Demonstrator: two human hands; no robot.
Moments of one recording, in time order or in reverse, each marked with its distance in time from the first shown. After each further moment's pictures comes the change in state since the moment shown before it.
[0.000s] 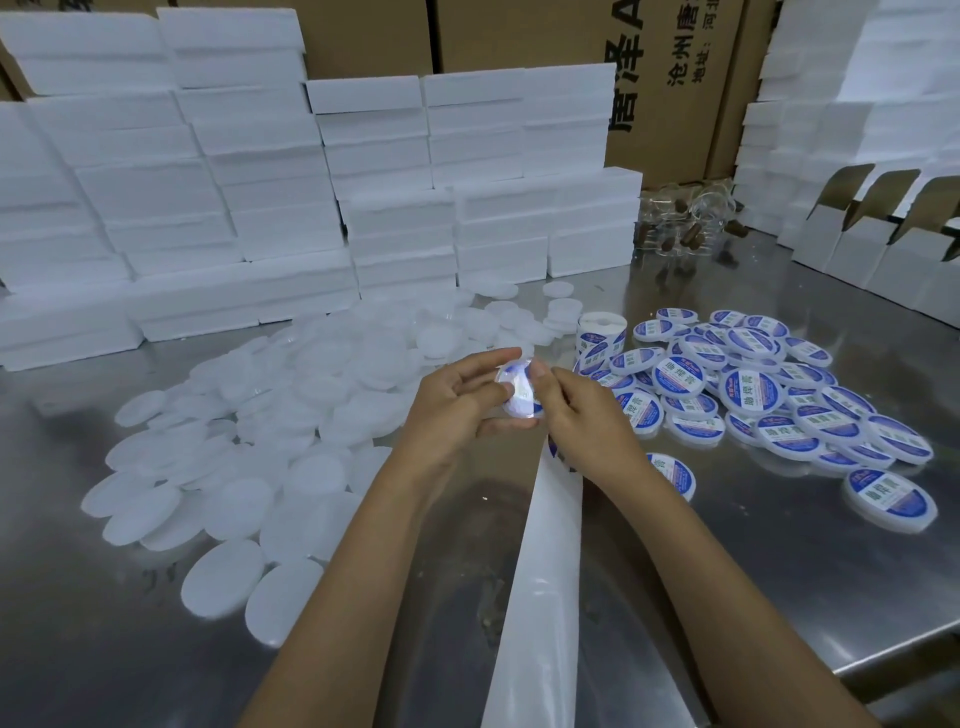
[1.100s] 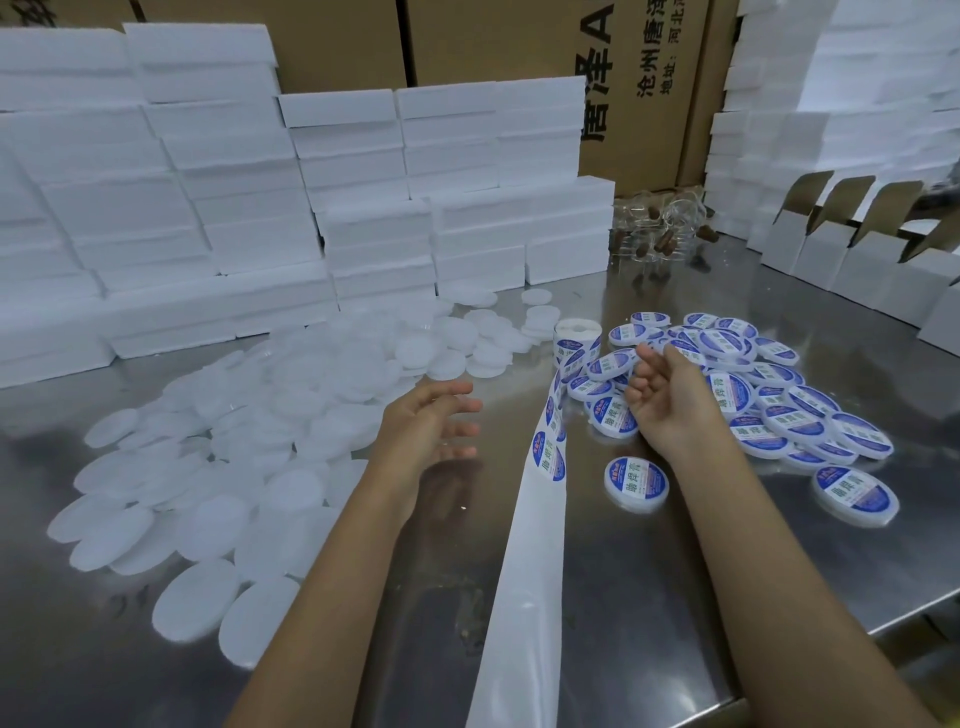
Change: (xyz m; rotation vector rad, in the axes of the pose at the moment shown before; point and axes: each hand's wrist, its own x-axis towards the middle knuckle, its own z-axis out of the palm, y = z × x) left_hand 0.003 -0.010 -0.010 0.089 0.185 -0.149; right_hand 0.034 0.054 -0.073 1.251 0.419 0.606
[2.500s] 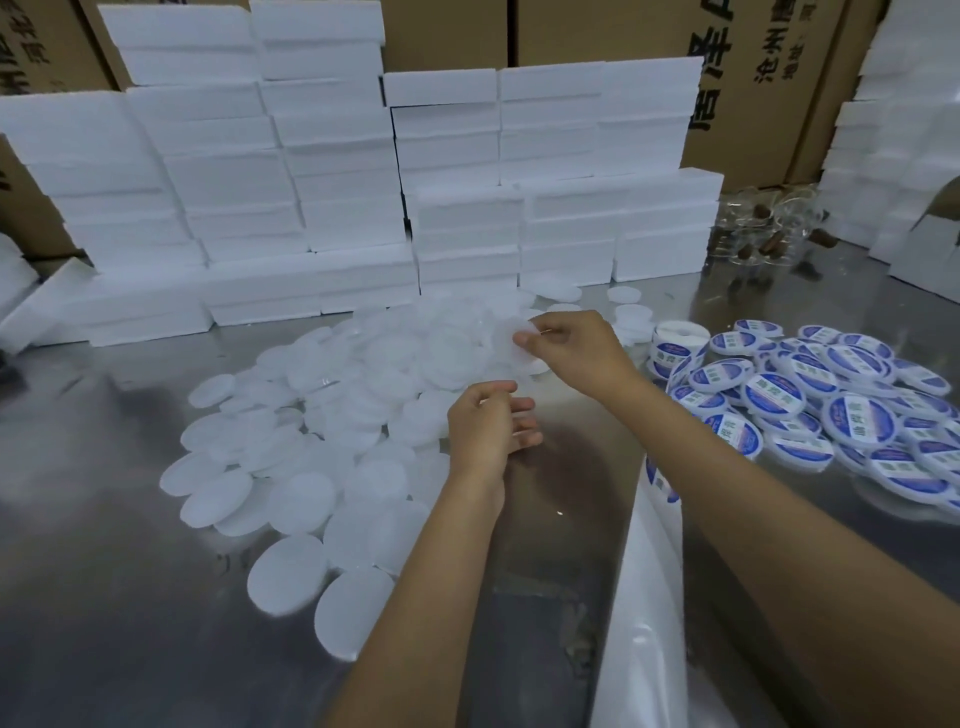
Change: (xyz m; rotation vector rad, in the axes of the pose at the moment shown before) left_hand 0.008 -0.001 -0.010 -0.192 0.280 -0.074; right_hand -0.002 0.087 0.137 -1.247 -0.533 -0.581
